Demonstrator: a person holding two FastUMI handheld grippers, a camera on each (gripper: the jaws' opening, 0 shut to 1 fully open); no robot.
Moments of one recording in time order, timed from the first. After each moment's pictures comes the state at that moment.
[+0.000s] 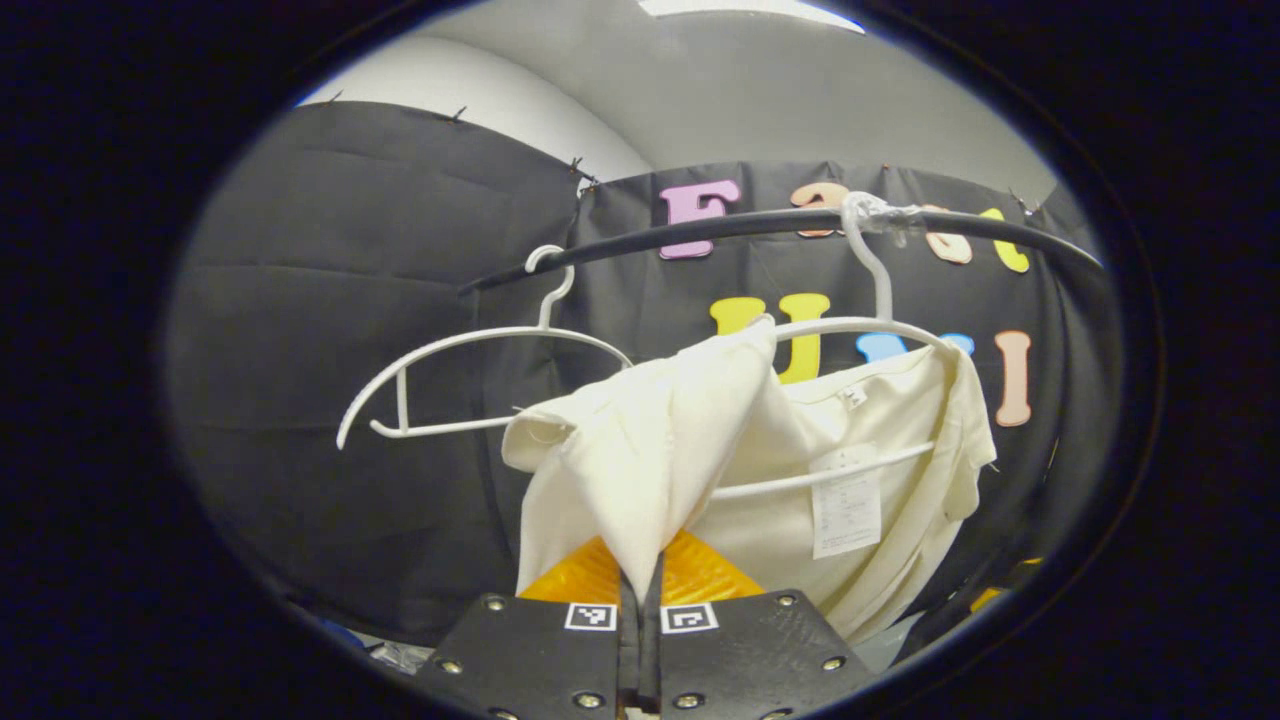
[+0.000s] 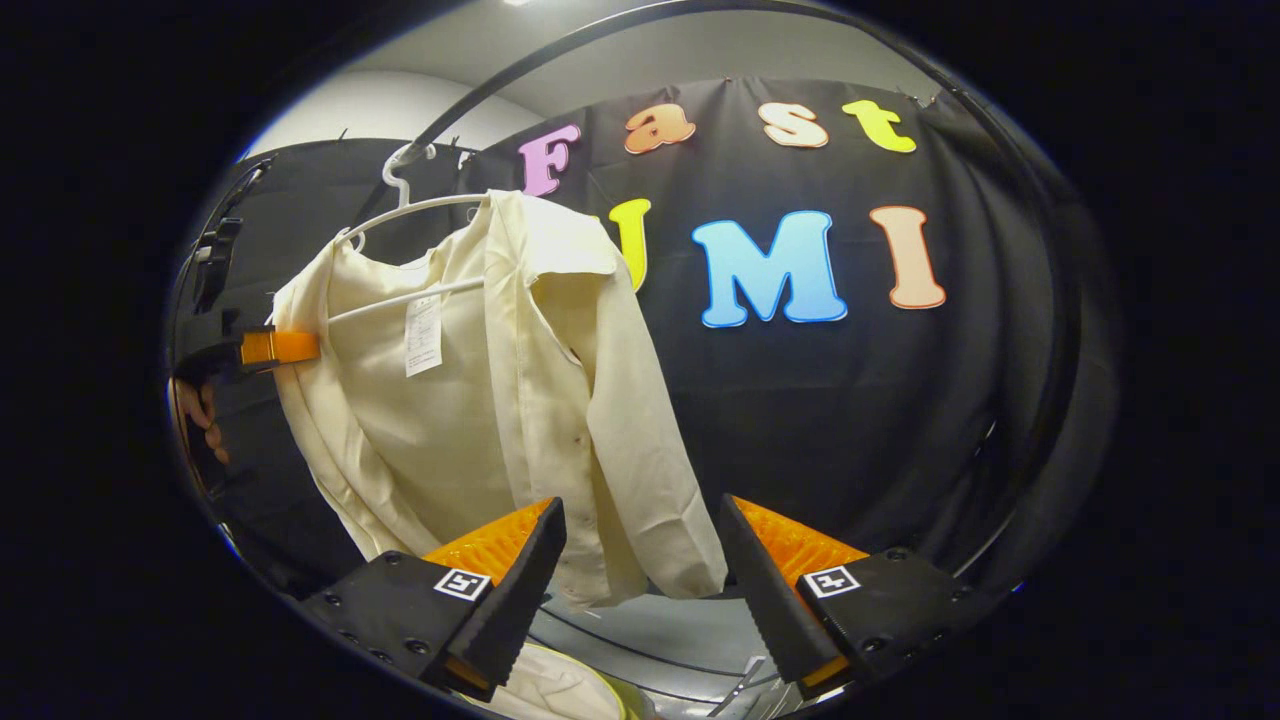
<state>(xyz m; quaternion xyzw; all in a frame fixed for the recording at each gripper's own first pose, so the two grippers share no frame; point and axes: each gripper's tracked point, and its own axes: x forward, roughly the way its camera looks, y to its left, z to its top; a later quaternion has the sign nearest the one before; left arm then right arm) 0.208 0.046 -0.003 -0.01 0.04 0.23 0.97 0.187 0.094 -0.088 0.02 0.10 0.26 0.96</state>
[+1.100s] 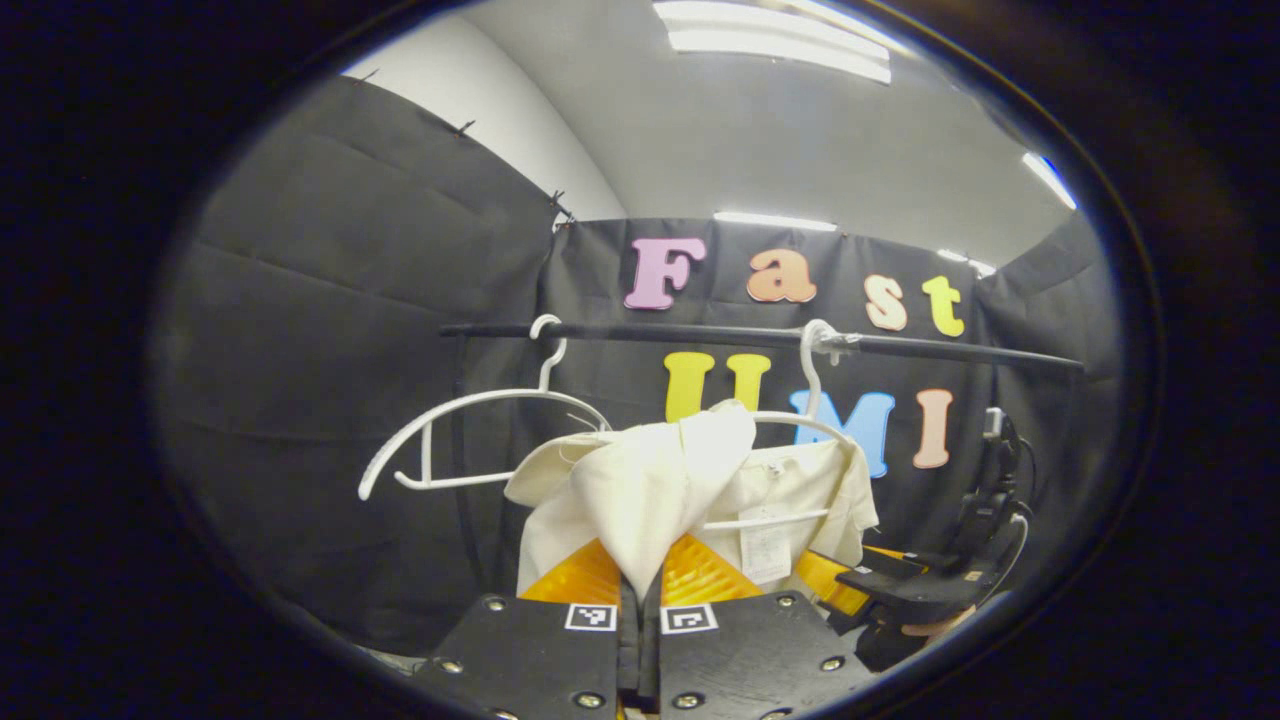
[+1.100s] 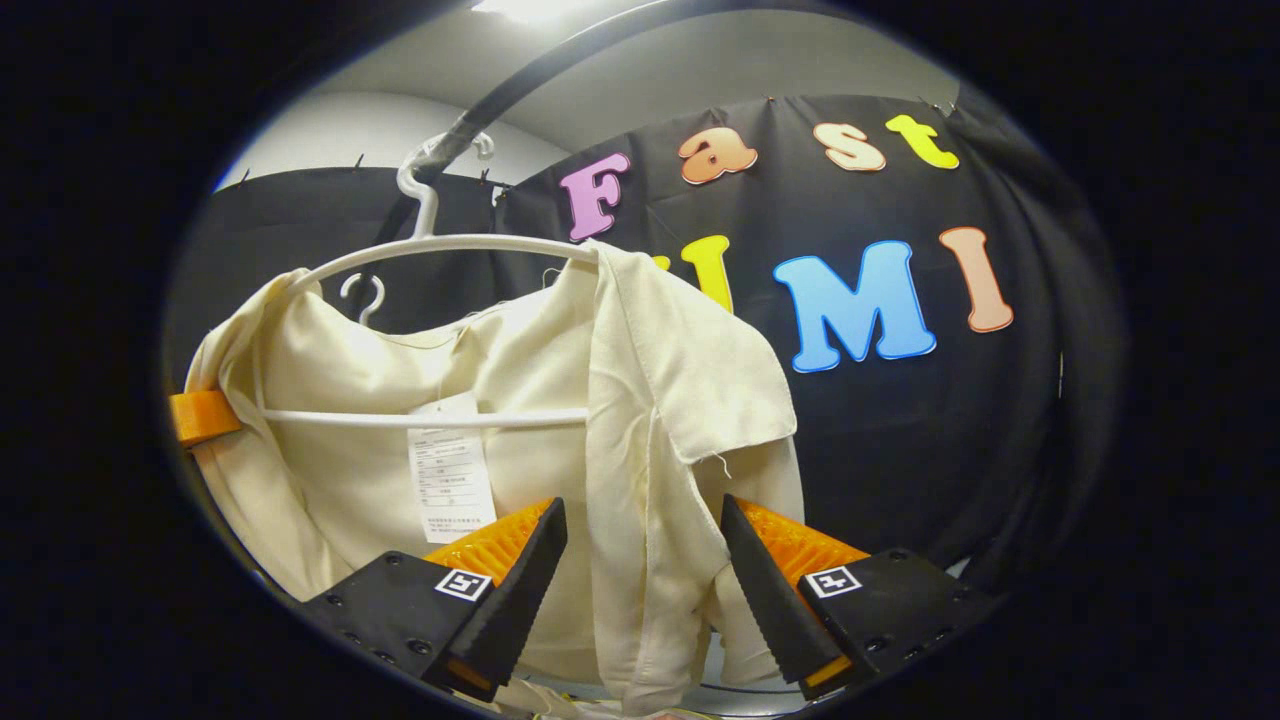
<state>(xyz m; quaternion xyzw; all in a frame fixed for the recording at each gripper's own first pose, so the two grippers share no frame) 0.113 0.042 0.064 -0.03 -0.02 0.12 0.99 0.229 0.252 -0.009 0.07 0.03 0.26 0.96</state>
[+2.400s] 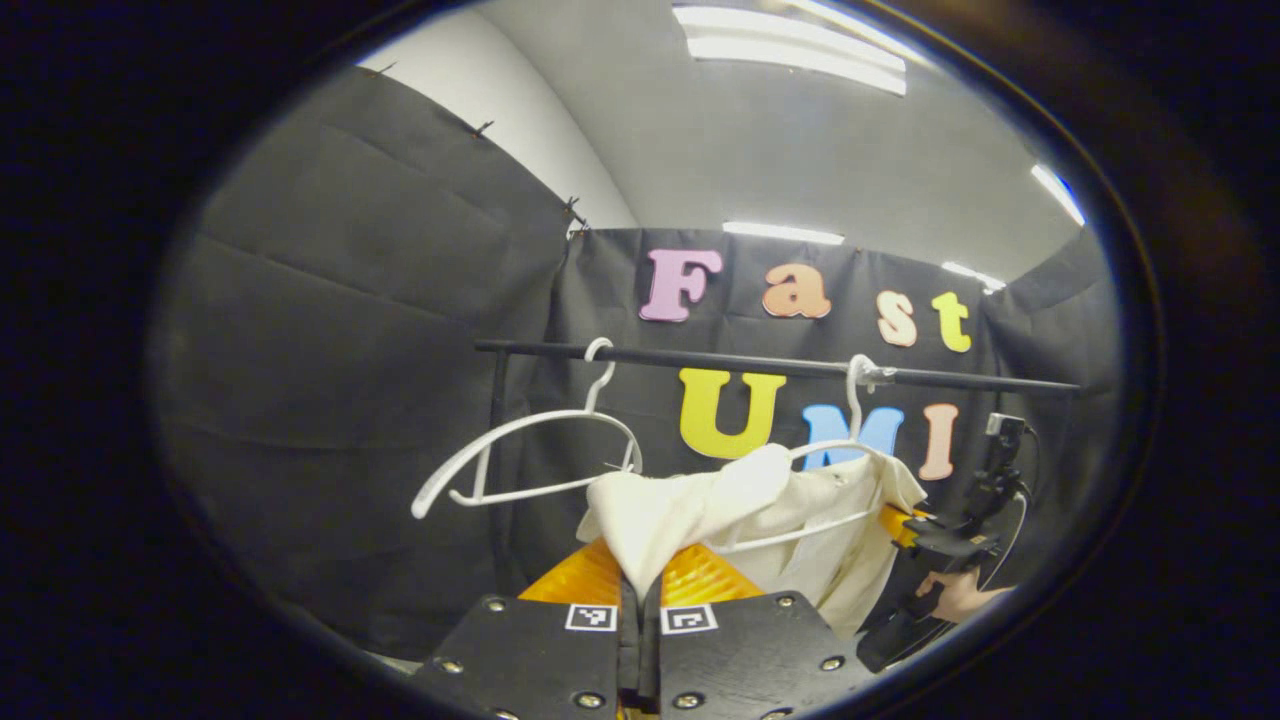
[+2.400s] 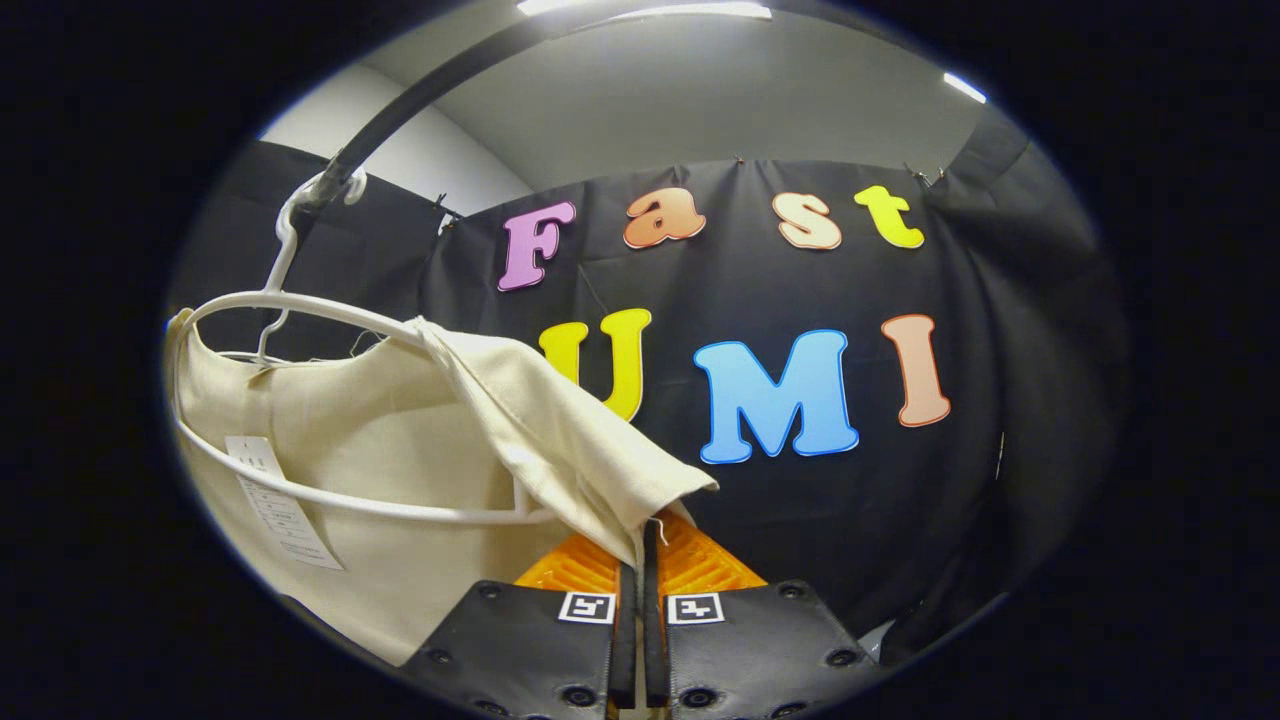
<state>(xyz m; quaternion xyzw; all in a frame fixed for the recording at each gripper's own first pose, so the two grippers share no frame) 0.097 0.111 0.081 -0.05 -0.04 0.13 0.99 0.310 0.184 0.047 0.02 -0.08 0.17 0.98</state>
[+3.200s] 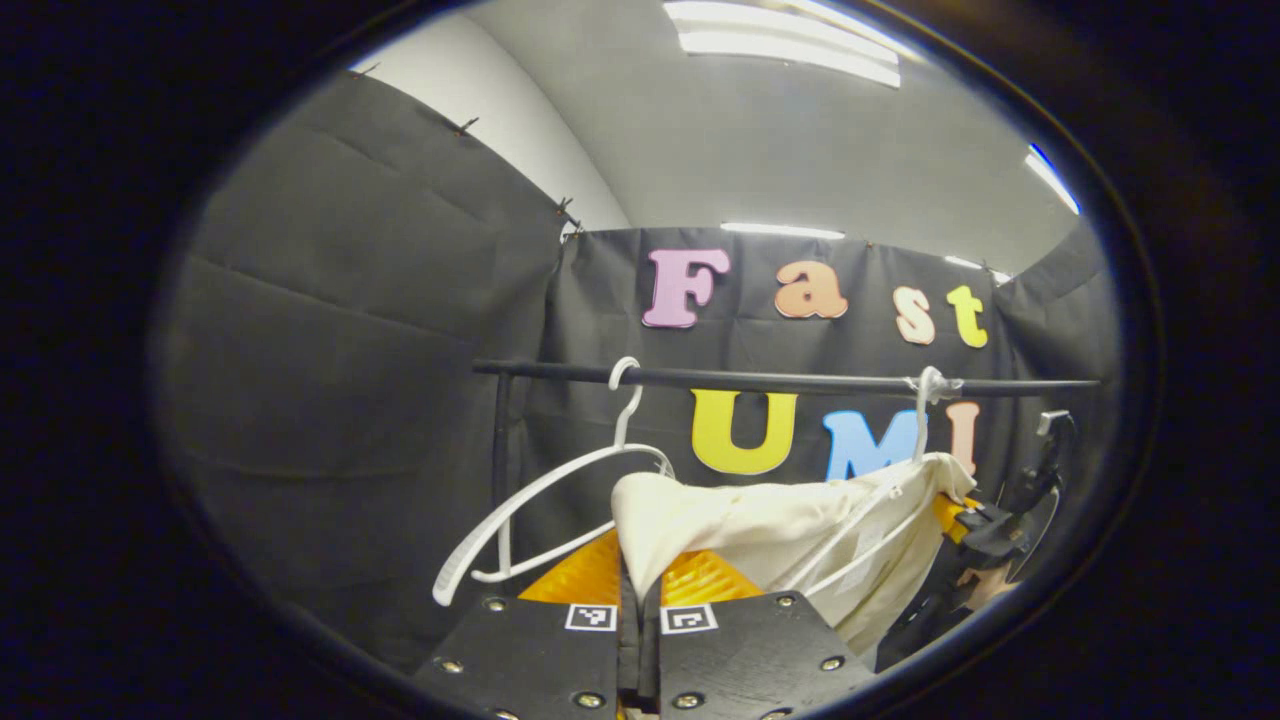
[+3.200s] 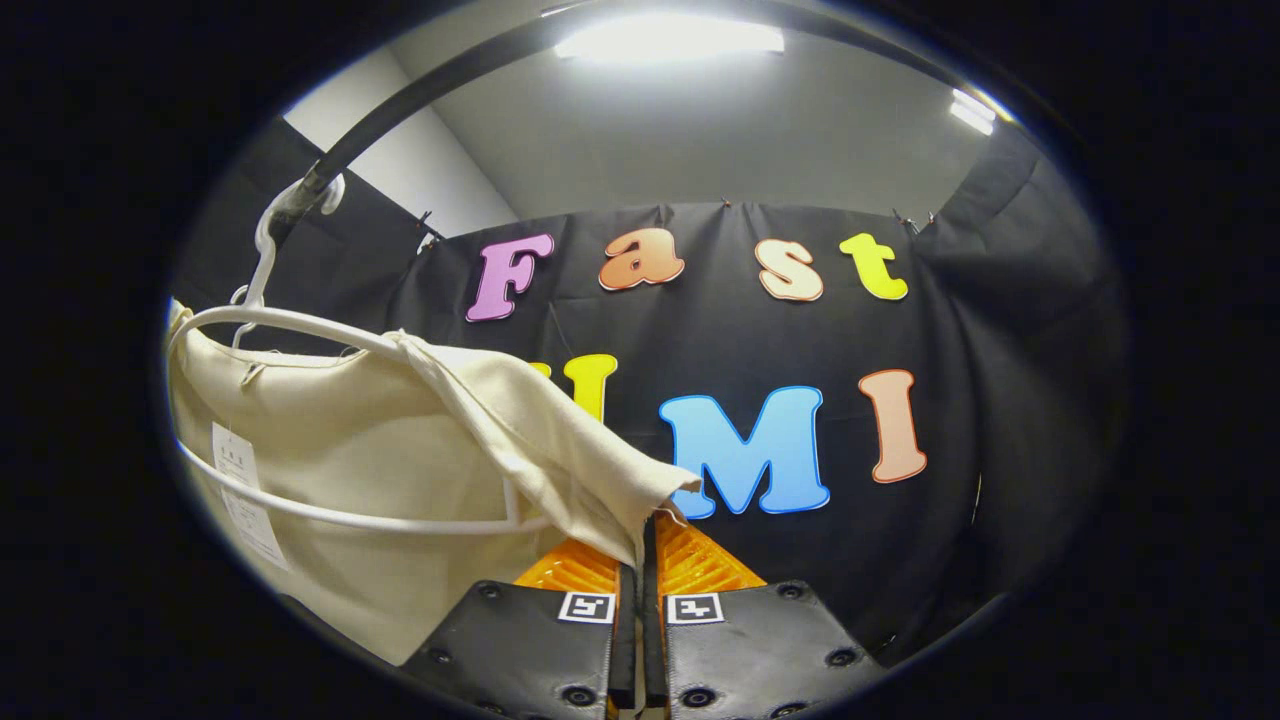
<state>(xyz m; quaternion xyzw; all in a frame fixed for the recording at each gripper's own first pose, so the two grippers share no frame) 0.183 0.154 0.105 -0.03 -0.05 0.13 0.99 0.355 0.162 0.088 0.02 -0.16 0.13 0.98</state>
